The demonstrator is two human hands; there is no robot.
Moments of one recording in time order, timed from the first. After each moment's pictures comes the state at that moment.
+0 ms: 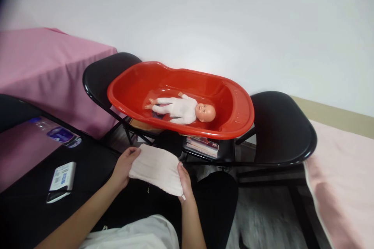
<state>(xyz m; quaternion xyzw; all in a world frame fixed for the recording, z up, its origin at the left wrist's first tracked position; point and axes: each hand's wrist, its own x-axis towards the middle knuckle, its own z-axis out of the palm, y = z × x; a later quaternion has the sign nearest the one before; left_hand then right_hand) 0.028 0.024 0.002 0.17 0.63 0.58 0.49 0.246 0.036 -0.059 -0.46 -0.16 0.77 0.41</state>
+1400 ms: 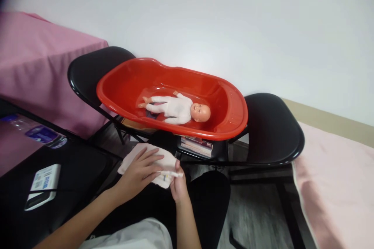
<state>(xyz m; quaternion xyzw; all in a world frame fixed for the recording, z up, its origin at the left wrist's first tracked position) 0.072 0.023 0.033 0.81 0.50 0.27 0.13 0.242 0.043 -0.052 -0.36 -0.16 0.79 0.47</state>
